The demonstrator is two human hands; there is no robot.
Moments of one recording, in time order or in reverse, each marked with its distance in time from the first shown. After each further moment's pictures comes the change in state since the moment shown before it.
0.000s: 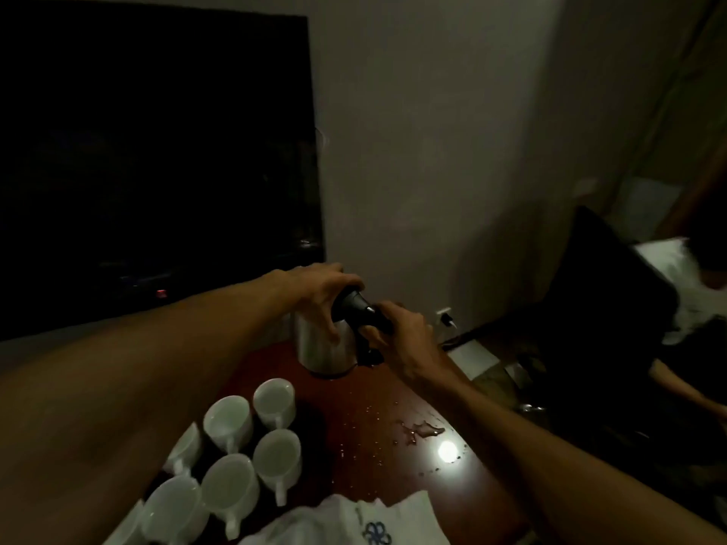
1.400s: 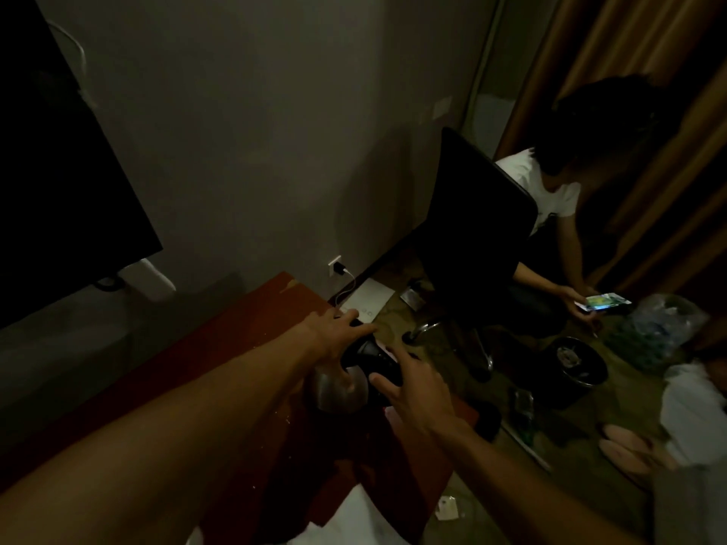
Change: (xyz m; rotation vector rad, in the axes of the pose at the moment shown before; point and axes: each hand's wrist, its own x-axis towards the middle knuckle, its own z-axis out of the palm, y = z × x) left_hand 0.184 0.148 0.115 0.200 -0.202 0.460; right_hand -0.063 0.171 -0.008 -0.203 0.053 0.636
